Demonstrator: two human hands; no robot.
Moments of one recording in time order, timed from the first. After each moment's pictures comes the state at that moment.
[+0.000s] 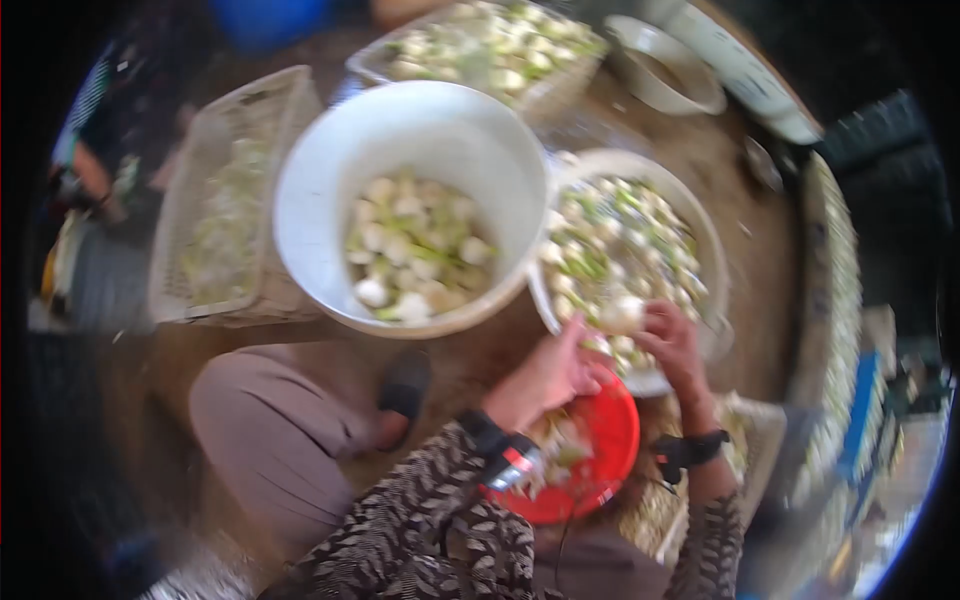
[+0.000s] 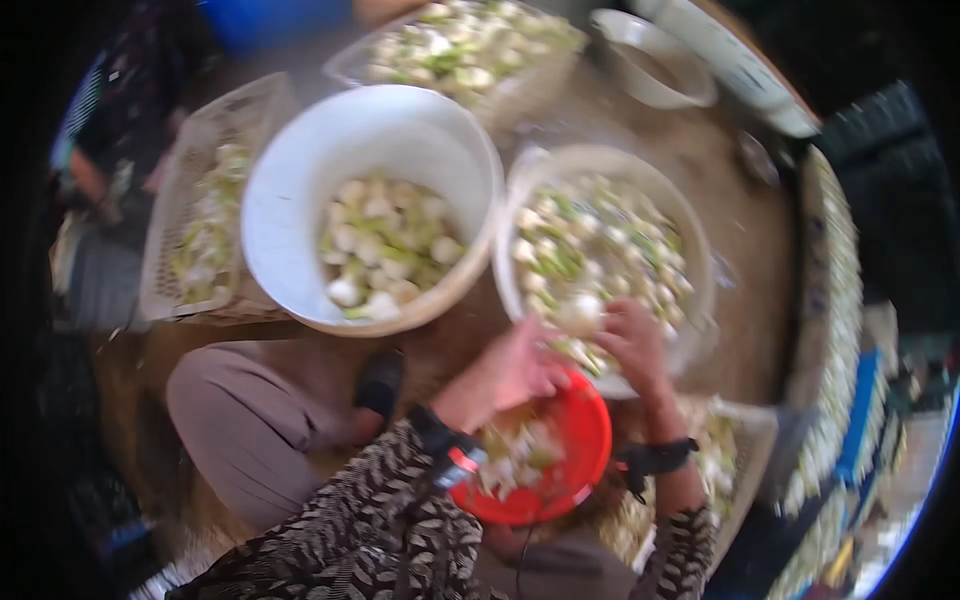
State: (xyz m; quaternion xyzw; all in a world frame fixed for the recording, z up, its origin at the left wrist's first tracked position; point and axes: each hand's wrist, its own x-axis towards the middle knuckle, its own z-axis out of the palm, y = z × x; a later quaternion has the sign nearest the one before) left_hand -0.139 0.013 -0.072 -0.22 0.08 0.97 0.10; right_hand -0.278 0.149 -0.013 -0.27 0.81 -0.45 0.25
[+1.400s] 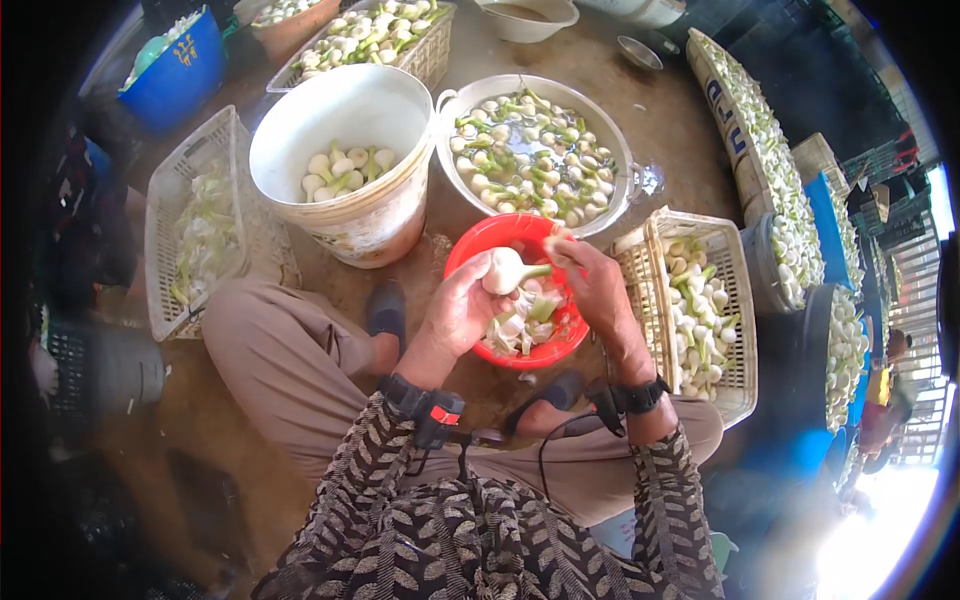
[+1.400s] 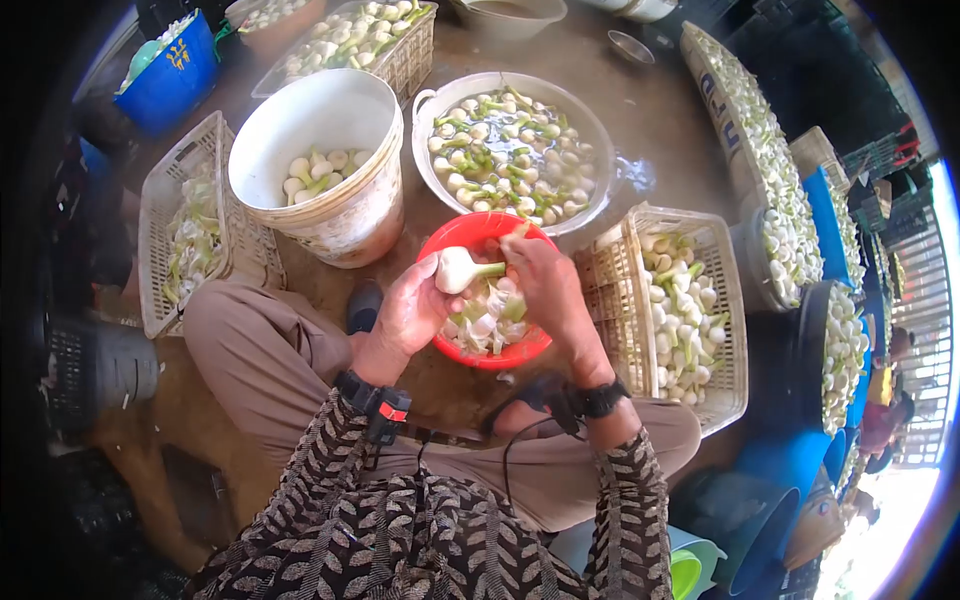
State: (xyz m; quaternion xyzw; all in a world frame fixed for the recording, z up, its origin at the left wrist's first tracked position) left_hand 0.023 0.046 -0.002 -0.01 0.20 0.98 0.04; right_hand -0.065 0.220 0.050 -0.32 0.83 -0.46 0.01
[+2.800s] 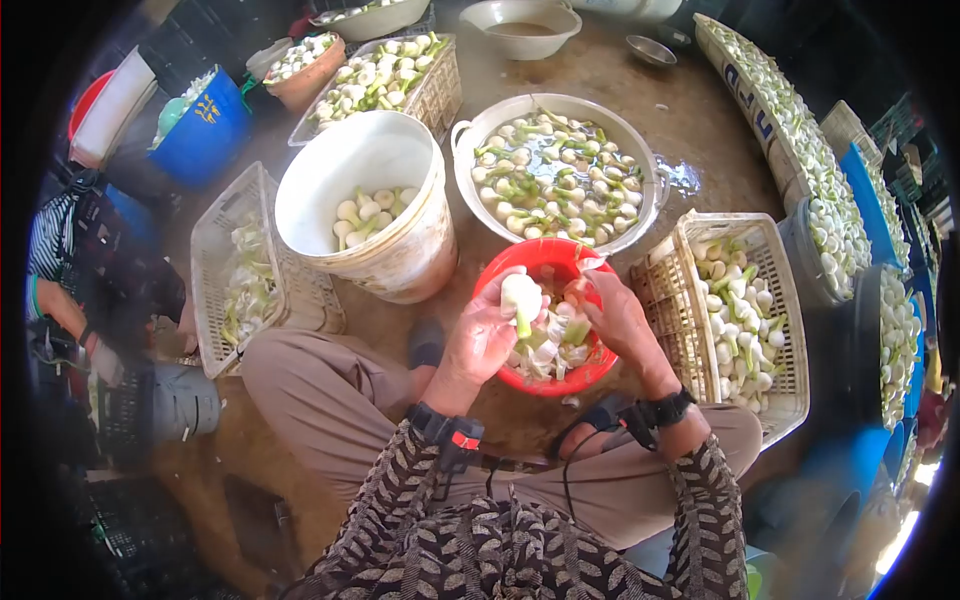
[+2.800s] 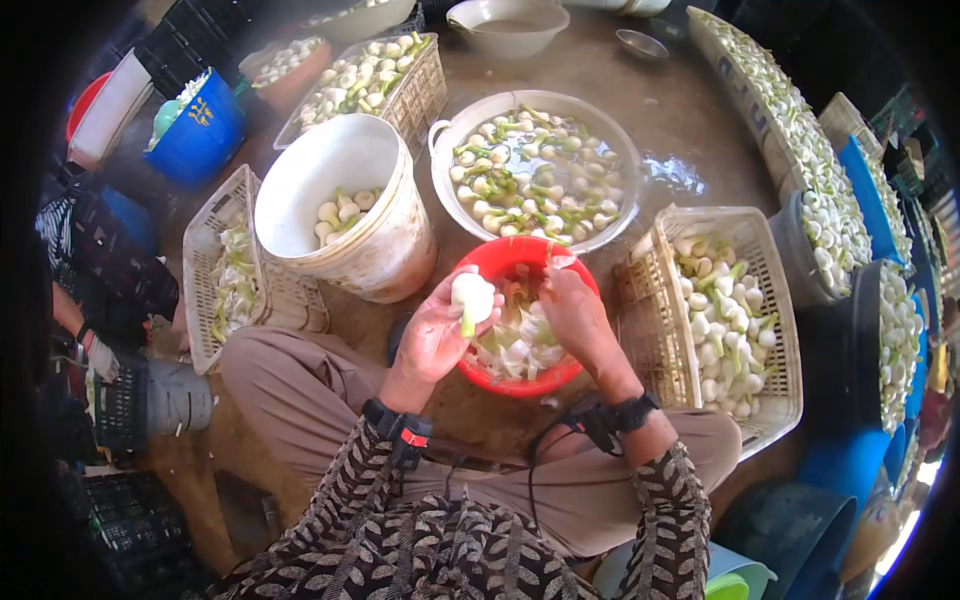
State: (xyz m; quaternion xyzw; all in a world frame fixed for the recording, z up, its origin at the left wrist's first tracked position) left_hand 0.011 0.053 0.000 0.00 0.22 0.97 0.04; right_hand -0.081 0.245 0.017 -0.25 0.85 -0.46 0.06
